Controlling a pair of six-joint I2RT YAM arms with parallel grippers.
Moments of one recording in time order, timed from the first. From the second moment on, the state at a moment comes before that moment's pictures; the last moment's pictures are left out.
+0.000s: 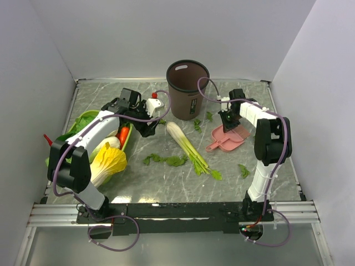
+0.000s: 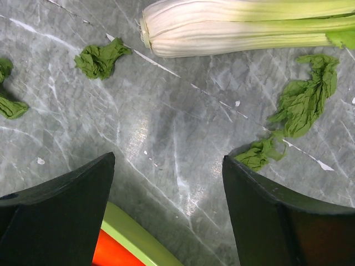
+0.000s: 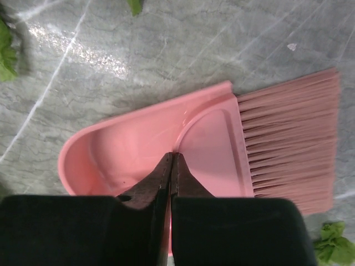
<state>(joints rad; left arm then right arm) -0.36 1.61 1.28 -0.59 0.43 0.54 0.09 1.94 1.38 -0.67 -0.18 -0.25</state>
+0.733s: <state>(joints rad) -0.36 1.59 1.25 -0.54 0.46 0.52 0.09 1.62 1.14 -0.65 -0.26 -0.44</state>
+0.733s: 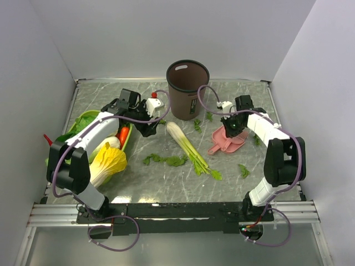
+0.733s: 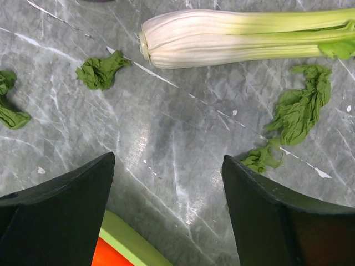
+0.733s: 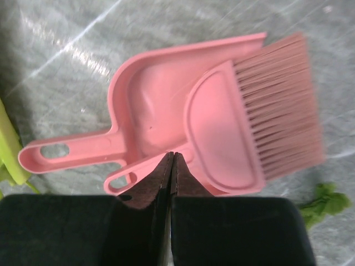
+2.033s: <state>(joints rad) -0.36 1.55 1.21 -0.53 0.46 0.48 0.02 1.57 1.08 -0.69 -0.29 -1.06</state>
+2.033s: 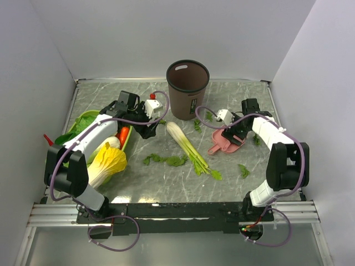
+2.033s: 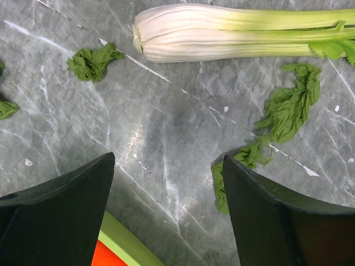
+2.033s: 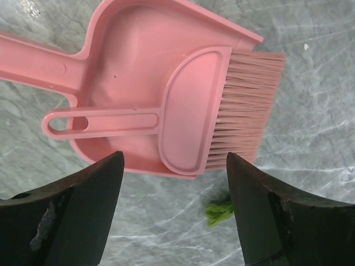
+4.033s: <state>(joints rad) -0.38 1.56 1.68 -0.35 0.54 0.10 0.21 1.21 1.48 -0.49 -0.21 -0.46</state>
